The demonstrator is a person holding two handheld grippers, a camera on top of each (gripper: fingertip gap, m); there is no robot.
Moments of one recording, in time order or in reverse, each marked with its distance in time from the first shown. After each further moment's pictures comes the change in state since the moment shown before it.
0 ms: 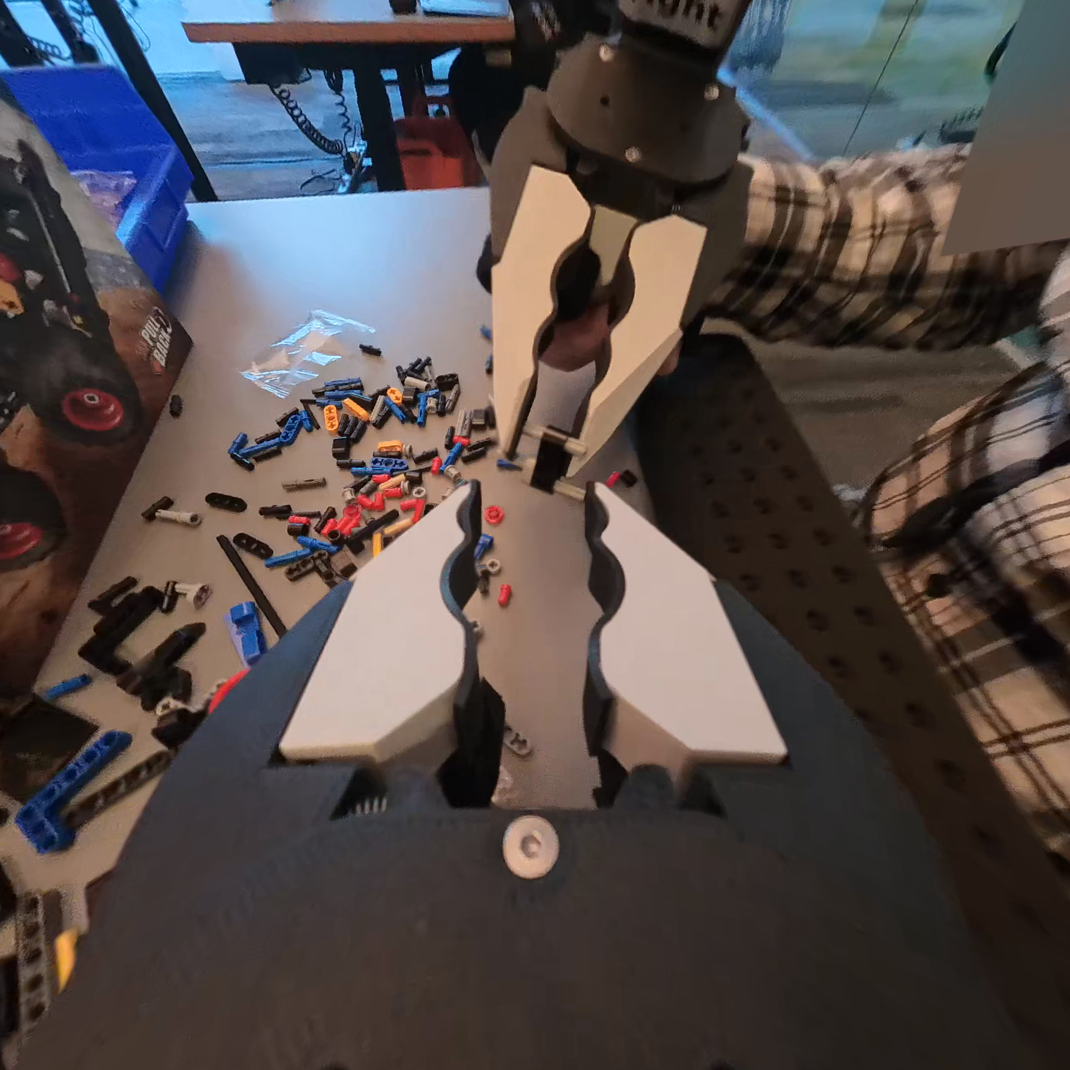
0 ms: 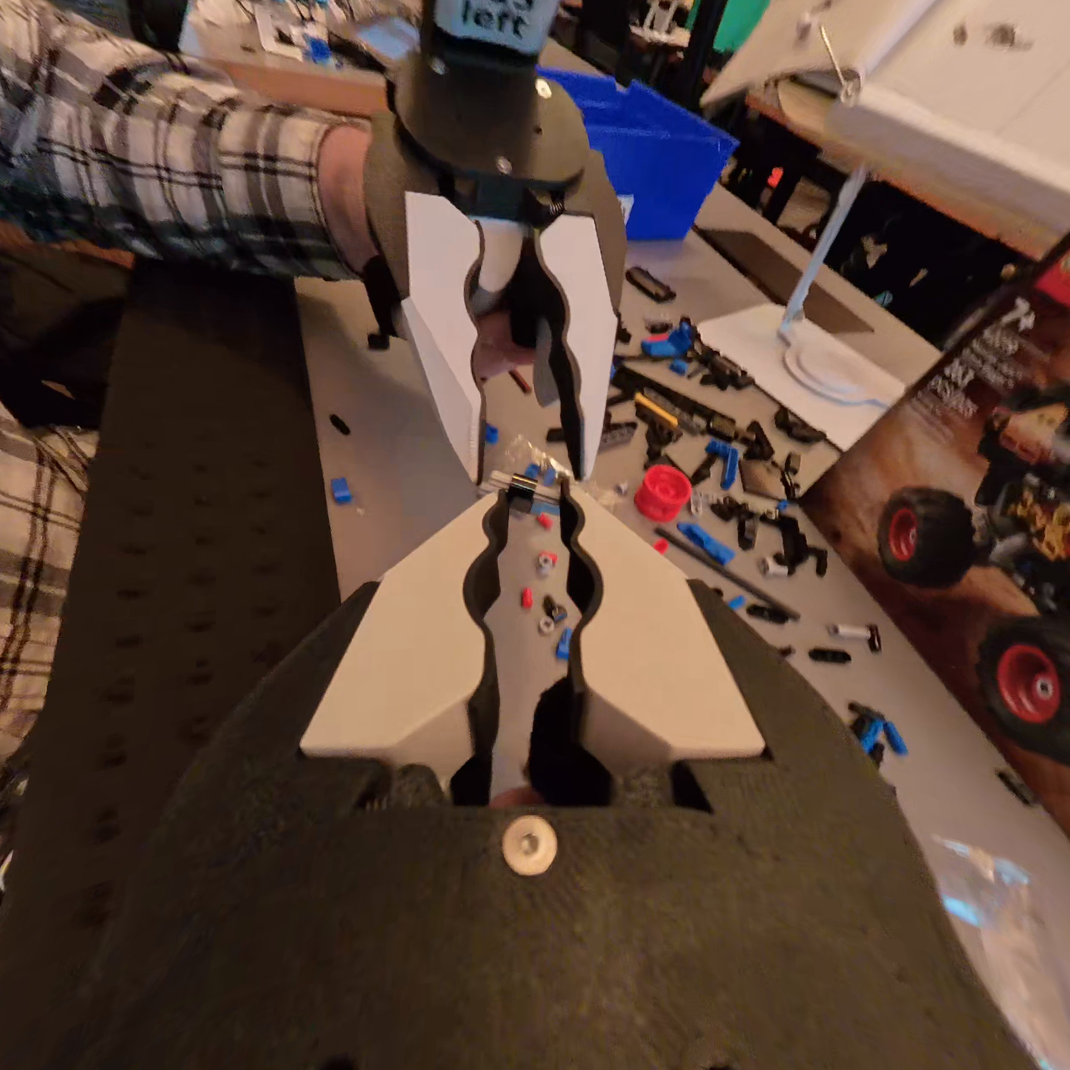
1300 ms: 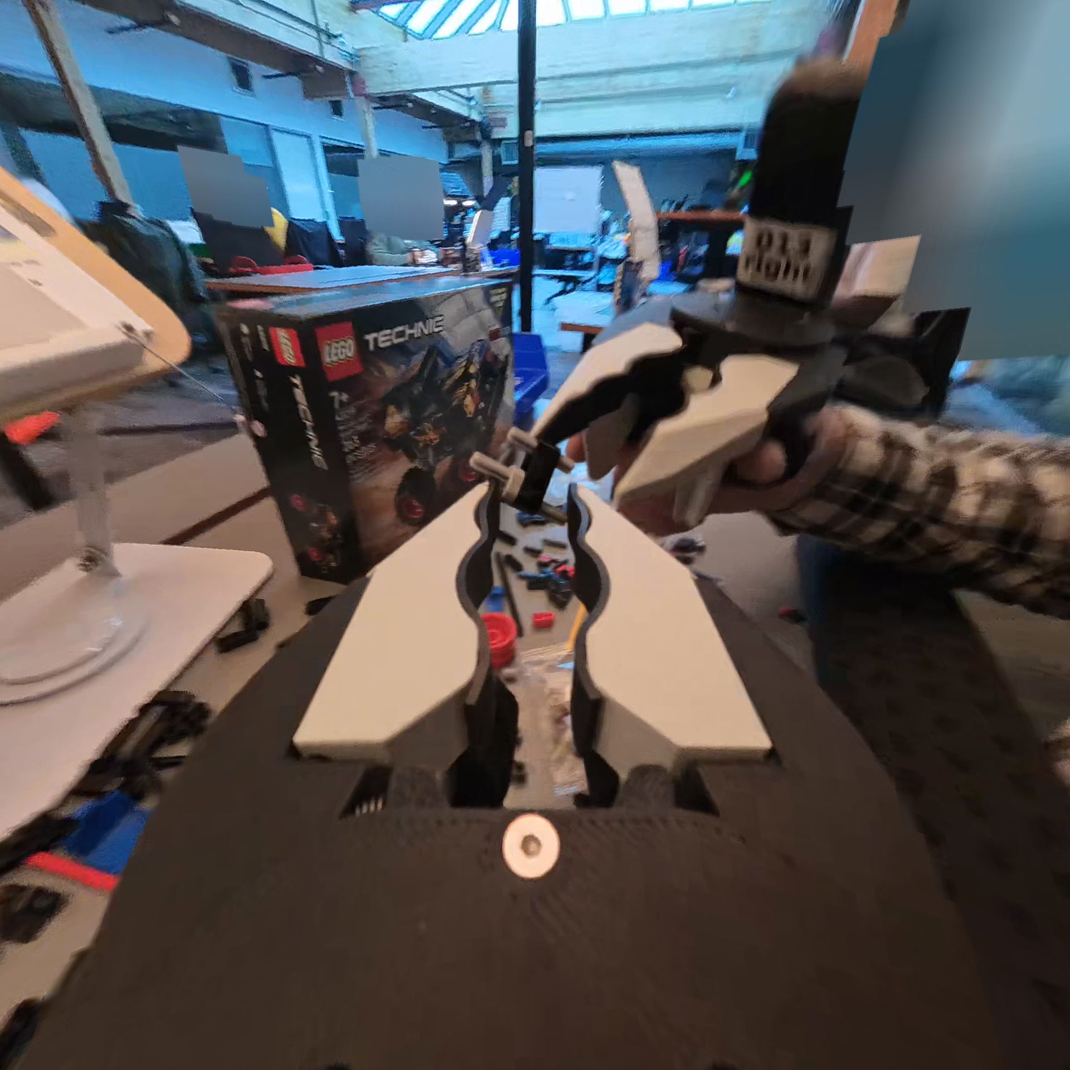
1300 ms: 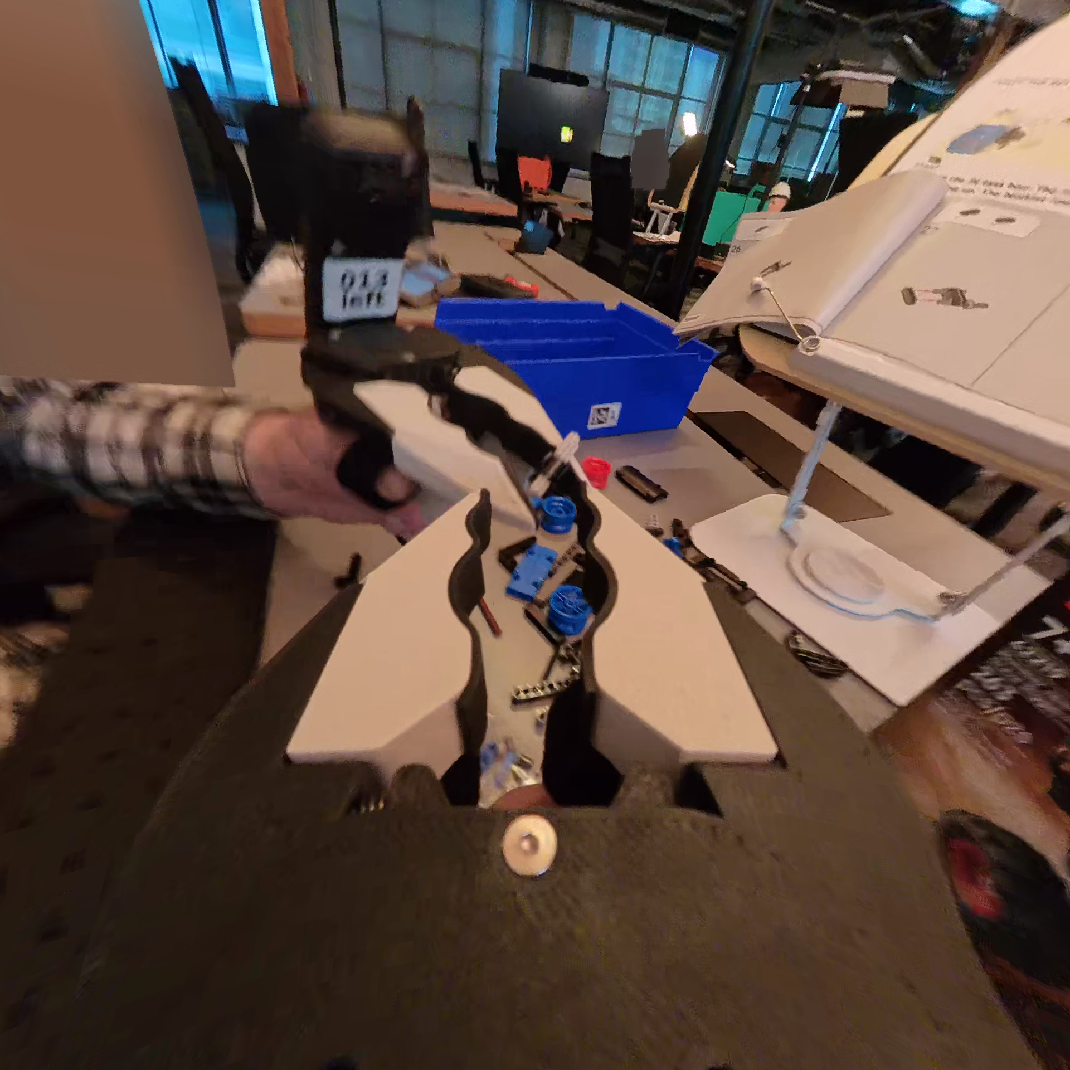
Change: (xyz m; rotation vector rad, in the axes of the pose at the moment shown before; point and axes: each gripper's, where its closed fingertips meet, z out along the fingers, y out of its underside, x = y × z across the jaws) left arm -0.061 -0.020 -0.121 0.411 -0.502 -0.107; right arm 0.034 -0.105 0.084 0.249 -0.061 0.051
